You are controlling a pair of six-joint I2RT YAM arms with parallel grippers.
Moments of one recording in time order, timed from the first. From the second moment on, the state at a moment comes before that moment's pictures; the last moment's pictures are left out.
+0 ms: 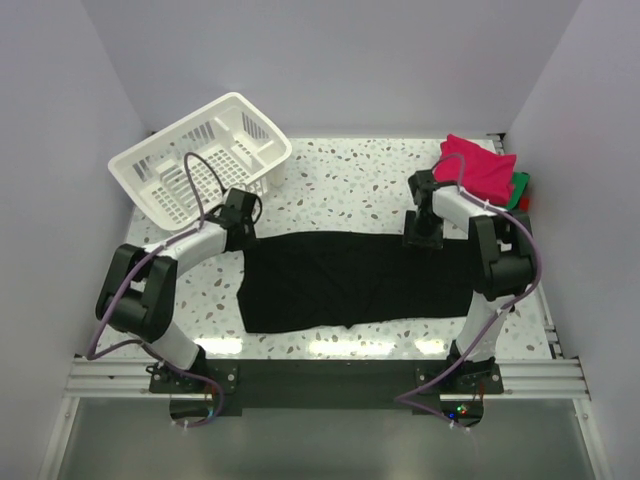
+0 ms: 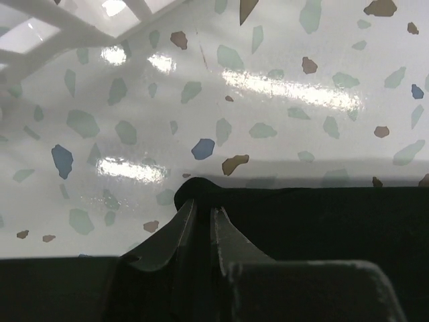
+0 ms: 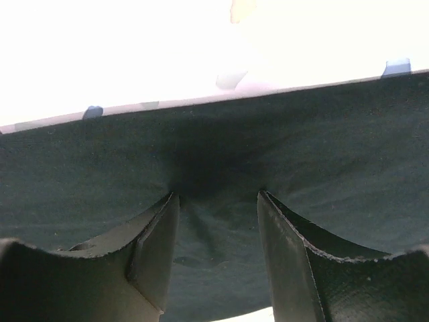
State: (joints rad) left arm -0.33 1.60 0.91 -0.31 -0.27 -0.48; right arm 0.18 1.90 1.27 -0.83 0.15 0.37
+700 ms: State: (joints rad) left arm -0.39 1.60 1.03 -0.36 -0.28 -0.48; right arm 0.17 1.74 1.25 -0.83 0.01 0.27
